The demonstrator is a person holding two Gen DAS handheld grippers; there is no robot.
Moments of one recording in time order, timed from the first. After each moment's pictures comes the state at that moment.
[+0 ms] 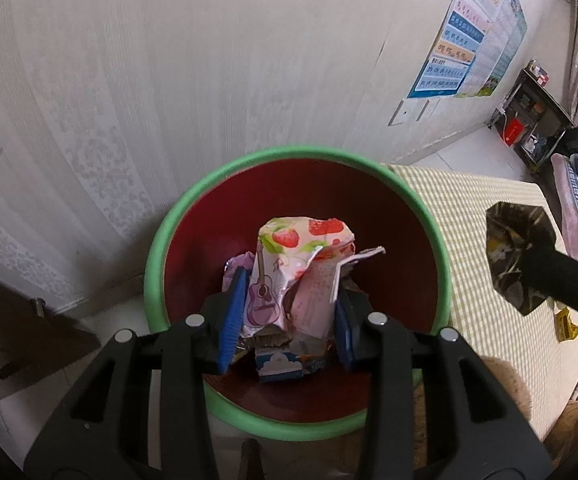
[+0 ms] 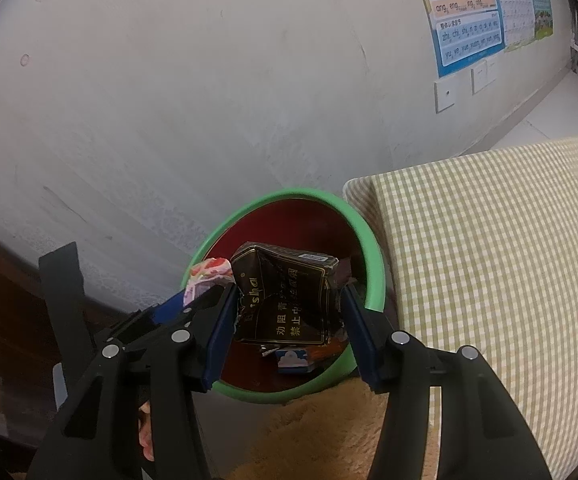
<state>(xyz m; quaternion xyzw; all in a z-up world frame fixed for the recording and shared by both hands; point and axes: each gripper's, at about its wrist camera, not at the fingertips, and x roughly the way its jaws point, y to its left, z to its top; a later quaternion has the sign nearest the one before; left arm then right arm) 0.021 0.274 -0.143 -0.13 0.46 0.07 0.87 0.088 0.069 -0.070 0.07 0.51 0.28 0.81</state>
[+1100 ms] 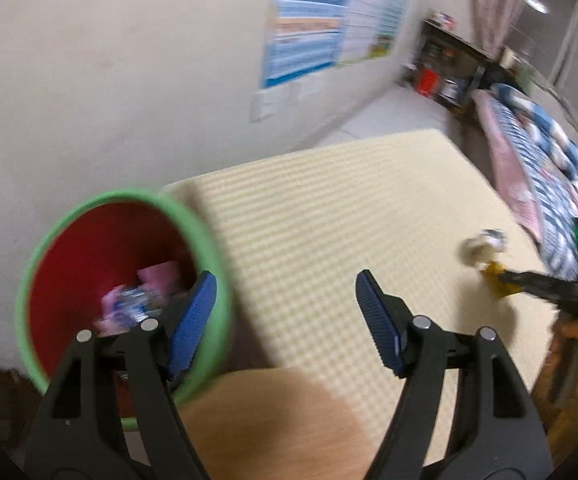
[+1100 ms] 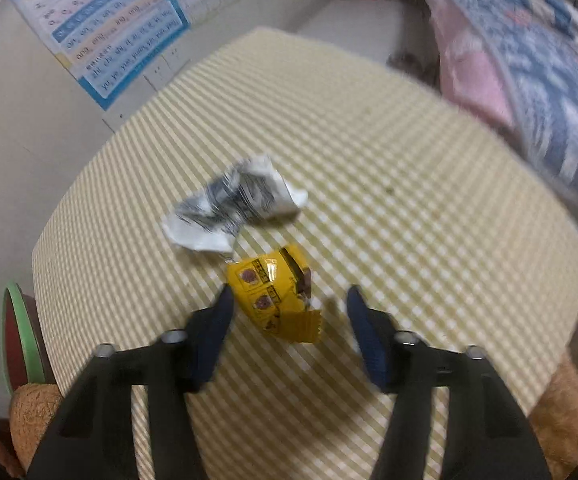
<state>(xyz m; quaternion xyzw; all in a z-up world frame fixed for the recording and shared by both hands) 0.042 0.082 -0.101 -0.04 0.44 -0.09 0.89 0.092 -0.301 -0.126 0.17 0.56 -0.07 0.81</state>
